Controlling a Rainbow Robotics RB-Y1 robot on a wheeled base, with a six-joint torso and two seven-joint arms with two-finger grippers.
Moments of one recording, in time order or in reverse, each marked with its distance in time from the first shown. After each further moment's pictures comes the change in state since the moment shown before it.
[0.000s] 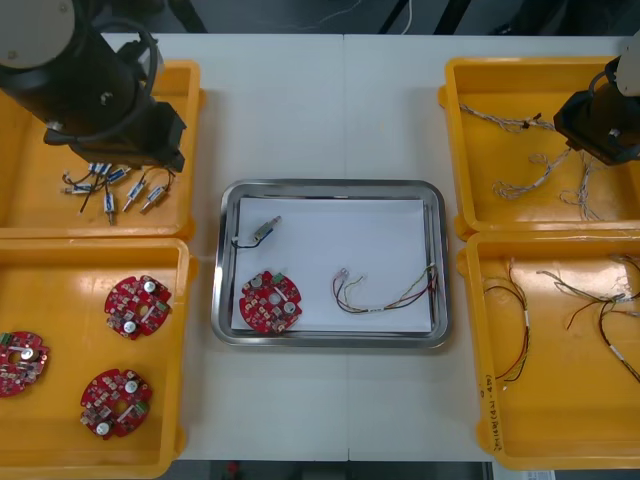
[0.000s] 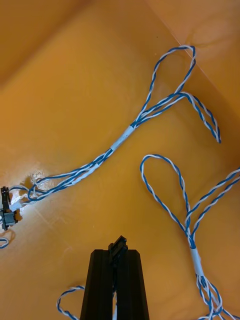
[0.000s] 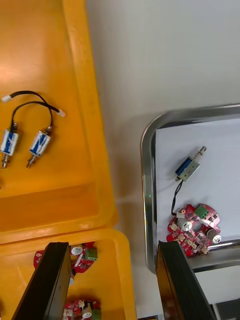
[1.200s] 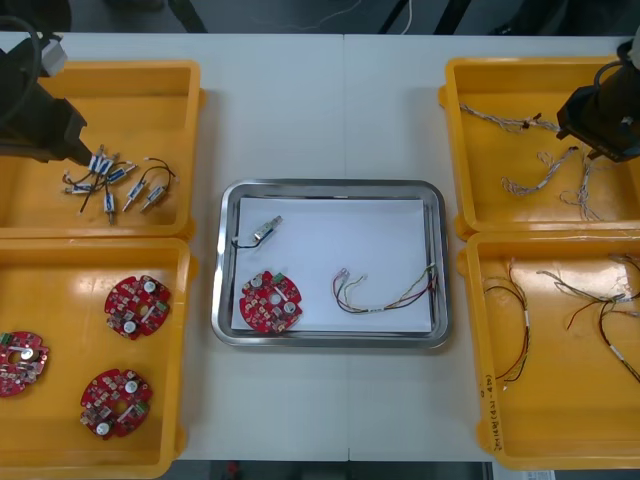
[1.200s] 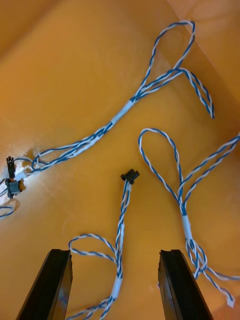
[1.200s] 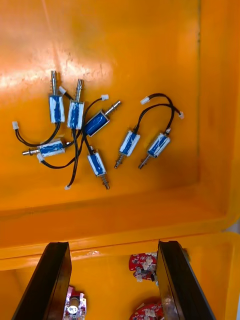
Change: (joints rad) right arm -0.044 -0.001 -0.046 -0.001 -0.003 0.150 0.054; left arm 0.097 0.057 0.233 0.161 -0.124 0.002 -0.385
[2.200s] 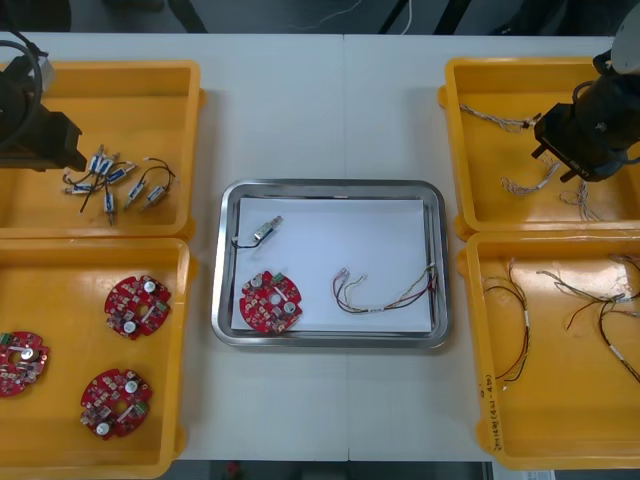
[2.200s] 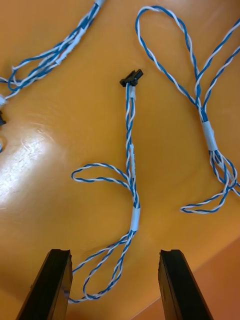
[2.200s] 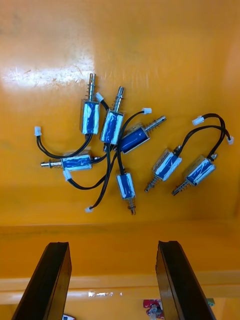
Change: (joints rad) right arm 0.030 0.065 -0.031 -0.080 -0.012 0.165 -0.171; left arm 0.047 -0.002 -0.001 0.109 -0.059 -0.162 0.000
